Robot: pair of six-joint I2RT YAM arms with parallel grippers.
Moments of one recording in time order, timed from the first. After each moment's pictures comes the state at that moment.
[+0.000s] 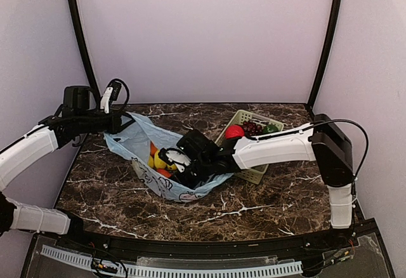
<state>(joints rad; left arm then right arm) -0.26 1.14 0.92 -0.26 0.49 -0.15 1.13 2.07 1.49 -0.28 -0.28 0.24</state>
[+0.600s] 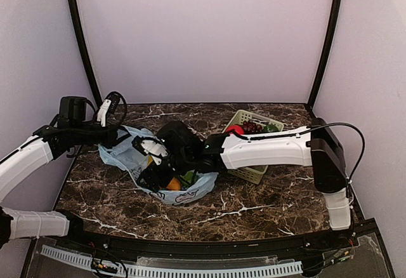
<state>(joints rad) -0.26 1.01 0.82 -0.37 0.51 -0.04 1.20 2.11 1.71 -0.22 -0.19 0.15</state>
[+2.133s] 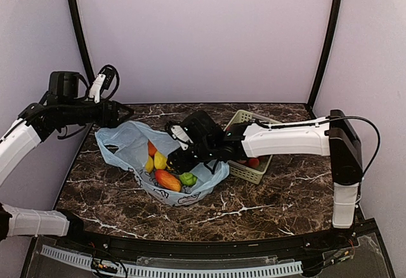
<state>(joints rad) -0.34 1.02 1.08 -0.57 0.35 -0.05 1.11 1.98 1.56 -0.29 0.06 0.19</state>
